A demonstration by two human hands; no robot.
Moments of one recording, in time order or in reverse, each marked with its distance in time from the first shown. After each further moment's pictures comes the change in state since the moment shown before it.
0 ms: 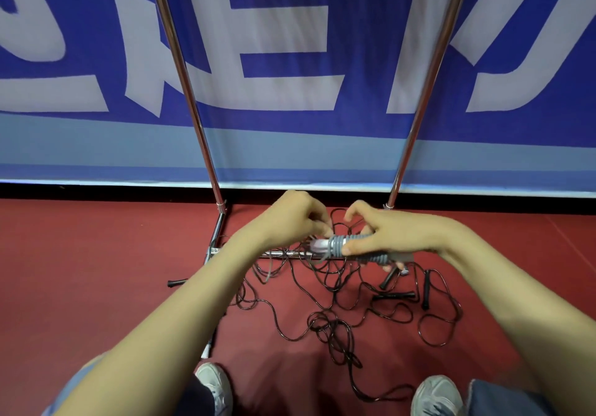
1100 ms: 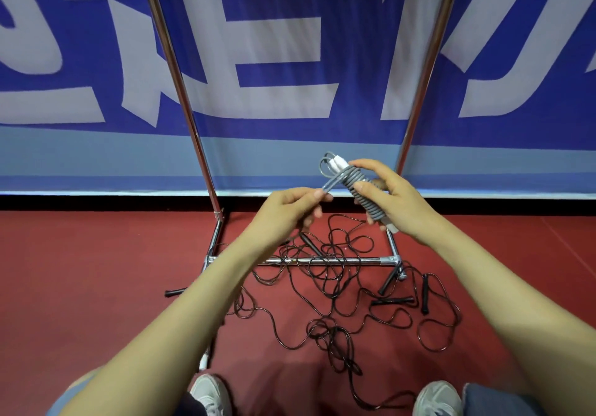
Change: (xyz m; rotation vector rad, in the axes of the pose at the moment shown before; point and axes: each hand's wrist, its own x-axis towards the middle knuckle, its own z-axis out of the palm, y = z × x) left_hand -0.004 0.003 0.004 -0.856 0.194 -0.122; right_hand 0.010 0.008 -0.013 0.338 0.647 -0.339
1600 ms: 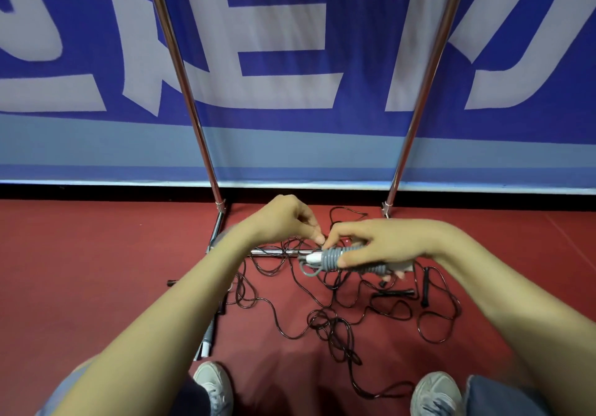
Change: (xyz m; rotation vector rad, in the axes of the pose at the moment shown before) left_hand 0.008 -0.011 -0.018 0.734 -0.252 -0.073; right_hand -0.022 -0.016 0.015 -0.352 -0.813 0.291
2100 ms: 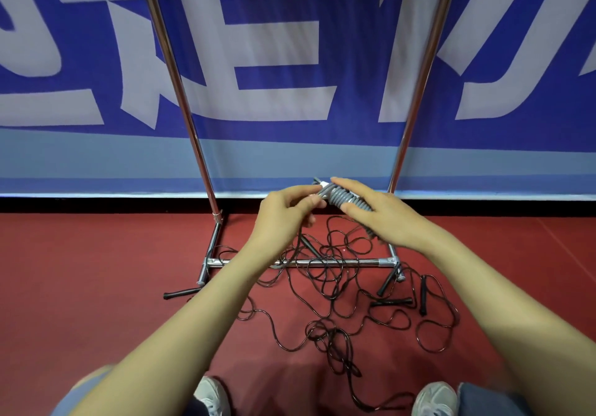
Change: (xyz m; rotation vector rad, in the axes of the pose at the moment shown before) left_hand -0.006 0.024 0.013 -0.564 0.499 0.041; right_hand 0.011 0.014 -0.016 -0.145 0.714 -0.079
